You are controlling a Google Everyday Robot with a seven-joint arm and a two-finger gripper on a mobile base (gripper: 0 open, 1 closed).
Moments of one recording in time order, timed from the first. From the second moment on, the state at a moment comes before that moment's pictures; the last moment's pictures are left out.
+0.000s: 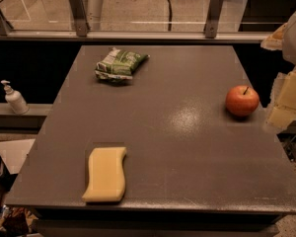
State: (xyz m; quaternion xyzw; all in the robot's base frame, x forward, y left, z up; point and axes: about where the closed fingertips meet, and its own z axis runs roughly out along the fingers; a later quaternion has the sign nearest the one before) arm 0.438 -0.217 0.976 -0.60 0.78 -0.03 0.16
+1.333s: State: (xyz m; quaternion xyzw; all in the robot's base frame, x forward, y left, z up) arm 0.498 -0.151 0.948 -0.63 0.73 0.02 0.27
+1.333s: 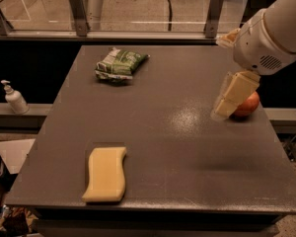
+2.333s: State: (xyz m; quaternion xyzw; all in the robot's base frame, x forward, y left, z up) arm 0.543 -0.121 0.936 -0.58 0.74 0.06 0.33
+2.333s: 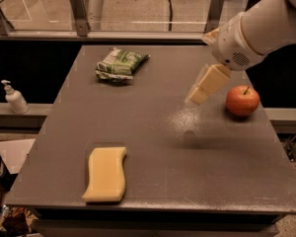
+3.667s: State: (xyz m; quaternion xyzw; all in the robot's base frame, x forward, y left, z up) arm 0.654 -0.021 0.891 -0.53 0.74 0.08 0.41
